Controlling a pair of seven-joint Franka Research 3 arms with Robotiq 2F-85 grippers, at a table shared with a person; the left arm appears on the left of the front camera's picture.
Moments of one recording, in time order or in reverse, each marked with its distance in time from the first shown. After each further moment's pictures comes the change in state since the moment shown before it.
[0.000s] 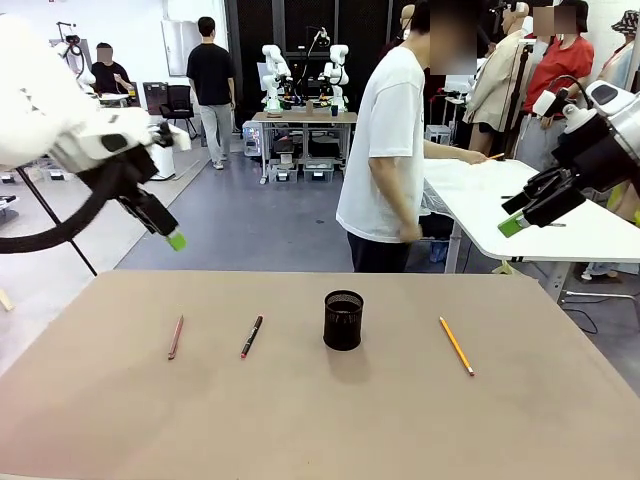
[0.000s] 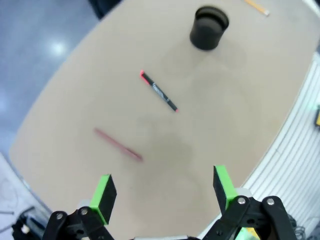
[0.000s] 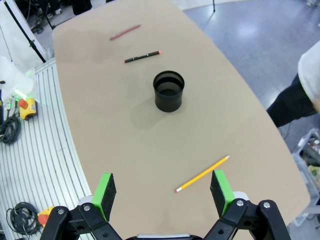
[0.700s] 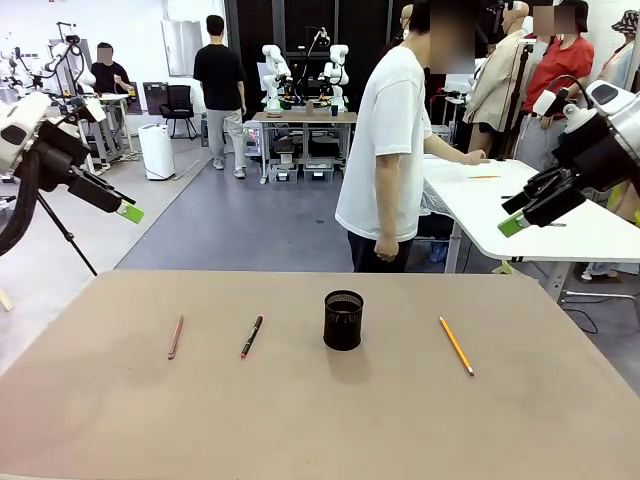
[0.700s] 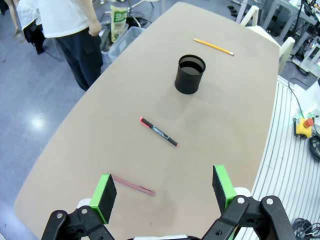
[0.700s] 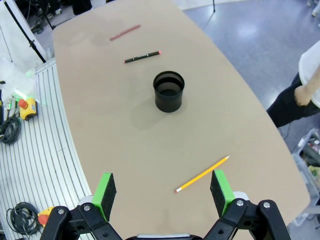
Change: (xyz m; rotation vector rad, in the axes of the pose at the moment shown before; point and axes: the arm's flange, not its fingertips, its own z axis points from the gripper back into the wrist) left arm -0.063 0.097 0.034 -0.201 -0.379 -0.130; right arm 0.000 0.000 0.000 0.001 -0.001 0.000
